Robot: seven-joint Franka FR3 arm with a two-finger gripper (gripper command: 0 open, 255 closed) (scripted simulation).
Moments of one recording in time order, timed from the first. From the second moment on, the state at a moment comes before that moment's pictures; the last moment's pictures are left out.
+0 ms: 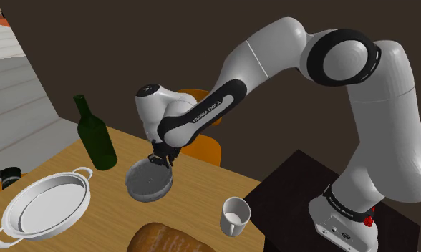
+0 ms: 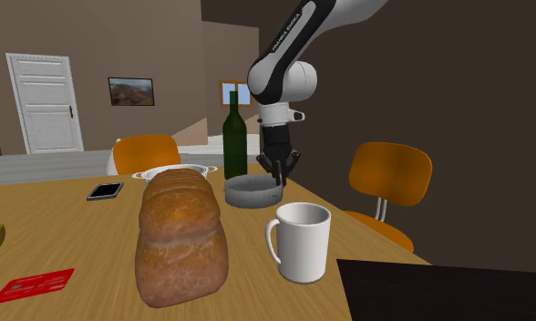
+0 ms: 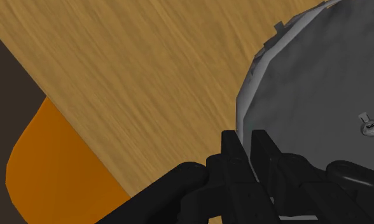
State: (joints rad) arm 0.35 0.65 0.33 -1.71 -0.34 2.21 0.96
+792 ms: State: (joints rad) arm 0.33 0.56 0.35 -1.70 -0.30 2.11 0.94
